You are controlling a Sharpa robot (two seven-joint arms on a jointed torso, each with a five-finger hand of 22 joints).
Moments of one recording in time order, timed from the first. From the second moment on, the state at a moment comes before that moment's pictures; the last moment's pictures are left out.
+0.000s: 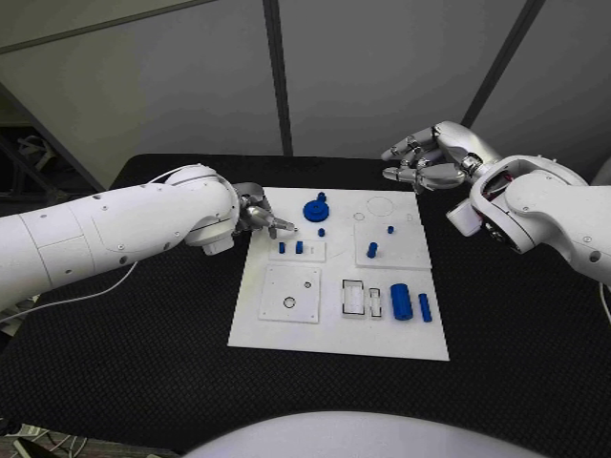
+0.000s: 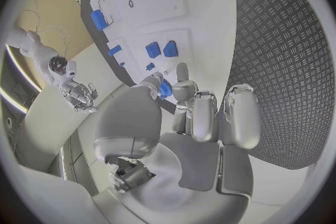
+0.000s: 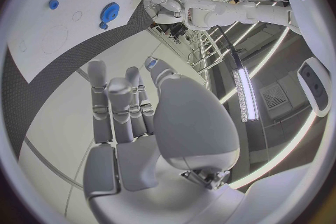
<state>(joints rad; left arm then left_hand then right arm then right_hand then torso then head) 1.26 -0.73 -0.07 1.33 -1.02 0.00 -0.51 1.00 -0.09 0.14 0.19 0.29 1.08 0.03 0.52 0.35 1.35 -0.04 1.06 0.89 1.46 -0.10 1.40 1.31 0.03 1.45 0.02 1.36 1.31 1.25 -0.78 0.04 1.43 -0.90 -0.31 0.10 1.41 -0.11 0.19 0.13 0.38 0.92 0.17 0.20 0.07 0.99 0.08 0.85 0.70 1.39 0.01 1.05 0.95 0.15 1.02 0.11 1.01 0.80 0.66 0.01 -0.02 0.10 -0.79</state>
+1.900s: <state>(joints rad) 1.23 -0.54 -0.11 1.17 -1.33 -0.15 -0.06 1.40 -0.17 0.22 0.06 0.28 0.96 0.13 0.24 0.09 0.98 0.09 0.42 0.15 1.26 0.02 1.14 0.85 0.18 1.11 0.12 0.65 0.85 1.25 -0.77 0.04 1.43 -0.90 -0.31 0.10 1.41 -0.11 0.19 0.13 0.39 0.92 0.17 0.21 0.07 0.99 0.08 0.85 0.69 1.39 0.01 1.04 0.95 0.15 1.02 0.11 1.00 0.79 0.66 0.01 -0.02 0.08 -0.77</state>
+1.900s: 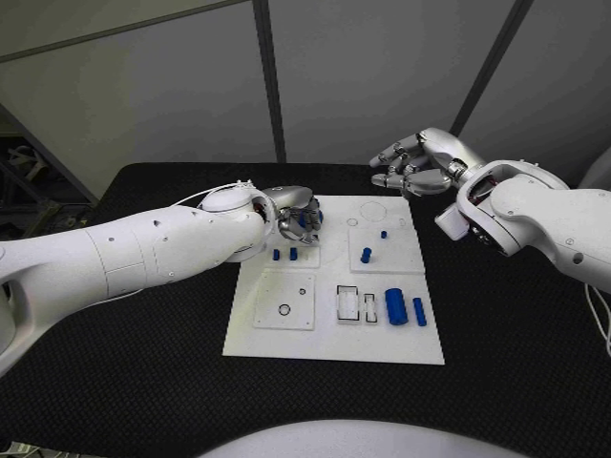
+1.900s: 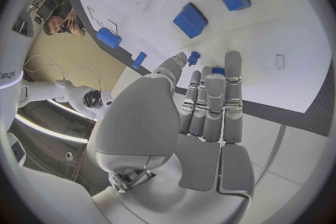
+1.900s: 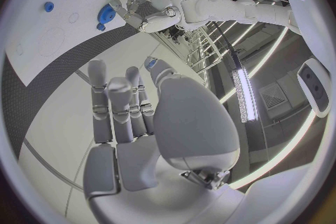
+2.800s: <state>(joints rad) 1.23 -0.52 -0.11 1.14 -1.35 -0.10 -0.07 1.41 -0.15 0.27 0.05 0.28 1.00 0.13 0.23 0.08 1.03 0.08 0.41 0.12 1.34 0.01 1.29 0.98 0.14 1.19 0.11 0.83 1.02 1.25 -0.76 0.04 1.43 -0.90 -0.31 0.10 1.41 -0.11 0.19 0.13 0.40 0.92 0.17 0.21 0.07 0.99 0.08 0.85 0.69 1.39 0.01 1.04 0.95 0.15 1.02 0.11 1.00 0.79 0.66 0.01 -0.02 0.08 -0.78</state>
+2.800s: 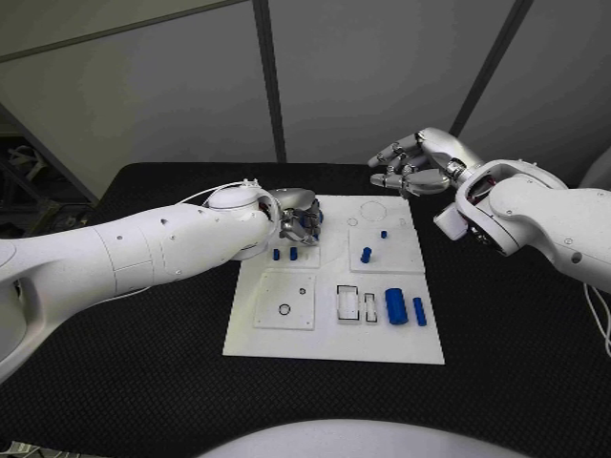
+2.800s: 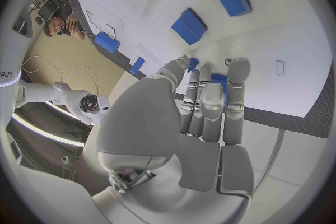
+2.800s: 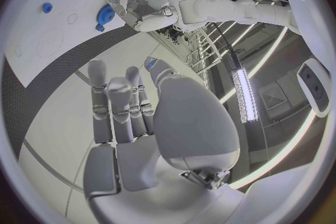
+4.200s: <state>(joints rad) 1.22 -0.57 -0.07 1.19 -1.30 -0.16 -0.04 1.43 -0.14 0.42 0.00 0.27 1.08 0.14 0.19 0.07 1.15 0.07 0.30 0.08 1.41 0.00 1.38 1.08 0.14 1.26 0.10 1.01 1.19 1.25 -0.76 0.04 1.42 -0.90 -0.30 0.10 1.41 -0.11 0.20 0.13 0.42 0.92 0.17 0.21 0.07 0.99 0.08 0.85 0.69 1.39 0.00 1.04 0.95 0.15 1.02 0.11 1.00 0.79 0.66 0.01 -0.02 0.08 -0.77</state>
